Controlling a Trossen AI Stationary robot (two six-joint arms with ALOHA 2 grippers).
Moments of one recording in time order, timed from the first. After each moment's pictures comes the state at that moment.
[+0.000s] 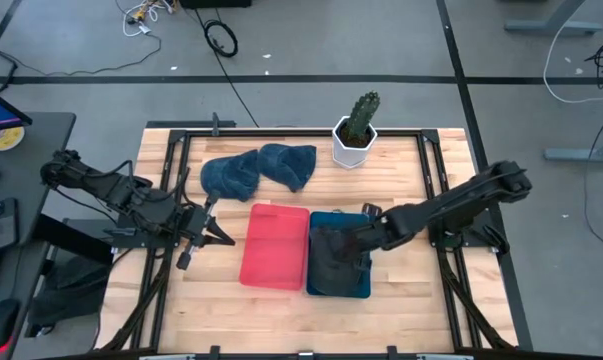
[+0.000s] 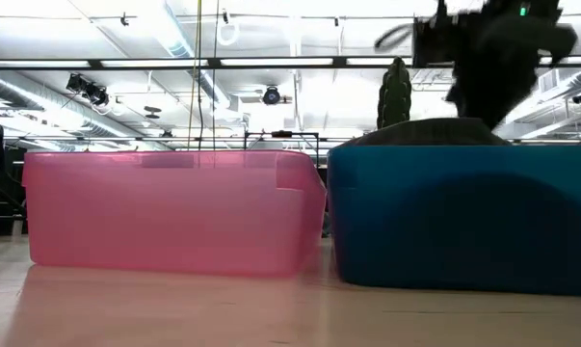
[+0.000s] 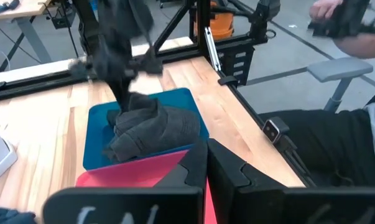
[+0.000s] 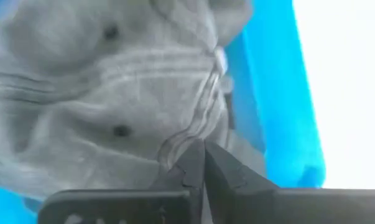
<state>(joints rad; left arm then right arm) -0.44 0.86 0.97 -0.48 -0.14 -0.02 0.32 1.52 1.05 -0.81 0.27 0.52</state>
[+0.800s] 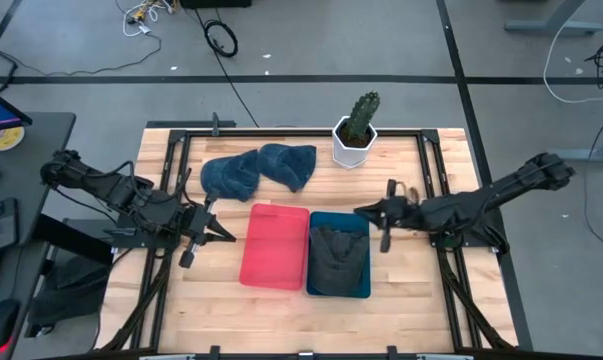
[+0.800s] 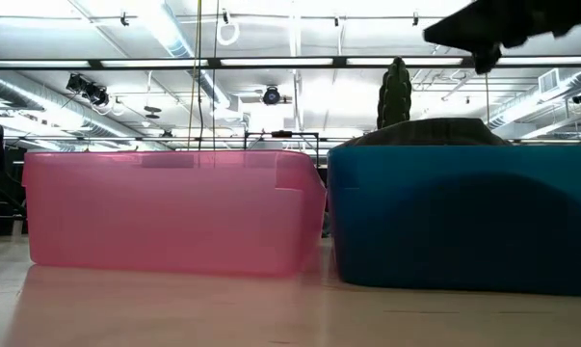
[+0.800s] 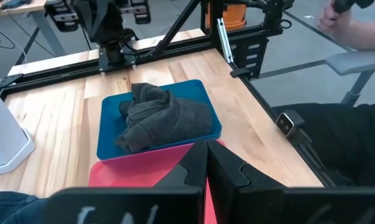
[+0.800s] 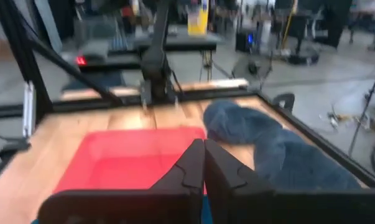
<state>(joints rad) -0.44 0.86 0.97 -0.52 -0.18 -0.01 0.35 0.86 0.45 0.28 0.52 0.07</state>
